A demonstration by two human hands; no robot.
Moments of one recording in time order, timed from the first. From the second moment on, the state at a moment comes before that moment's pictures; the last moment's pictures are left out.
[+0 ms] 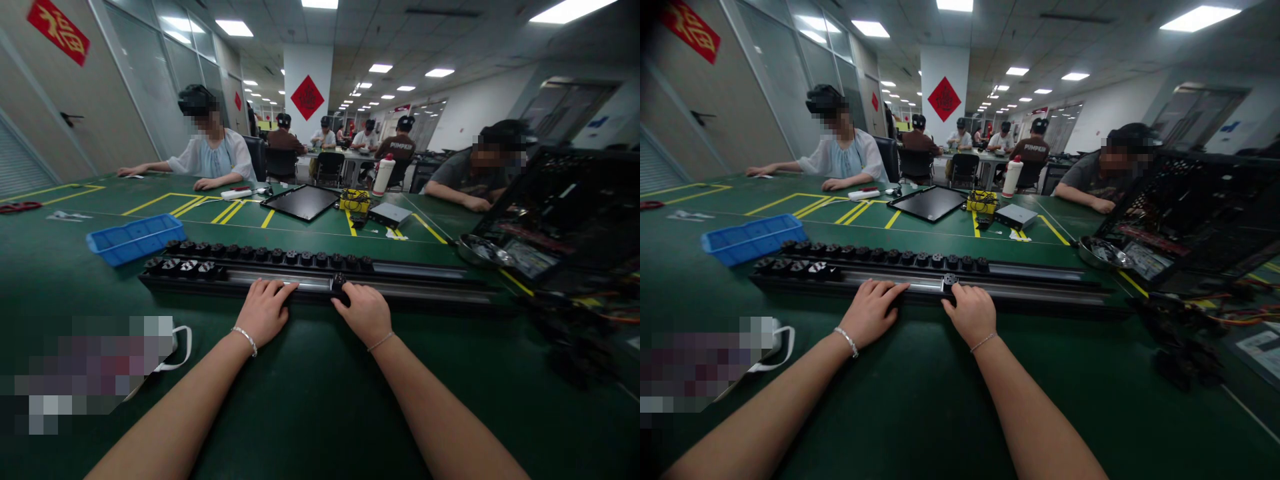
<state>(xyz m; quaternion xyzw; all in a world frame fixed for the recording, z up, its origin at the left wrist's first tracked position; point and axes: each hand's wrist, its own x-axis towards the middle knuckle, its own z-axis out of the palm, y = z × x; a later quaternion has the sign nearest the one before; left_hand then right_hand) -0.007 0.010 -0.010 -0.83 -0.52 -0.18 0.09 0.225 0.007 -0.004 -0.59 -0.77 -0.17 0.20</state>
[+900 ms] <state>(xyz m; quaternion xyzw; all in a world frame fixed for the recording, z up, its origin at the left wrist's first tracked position) -0.007 0.010 -0.010 -0.83 -0.52 -0.19 0.09 0.227 0.008 -0.004 -0.59 -0.77 -0.15 0.20</state>
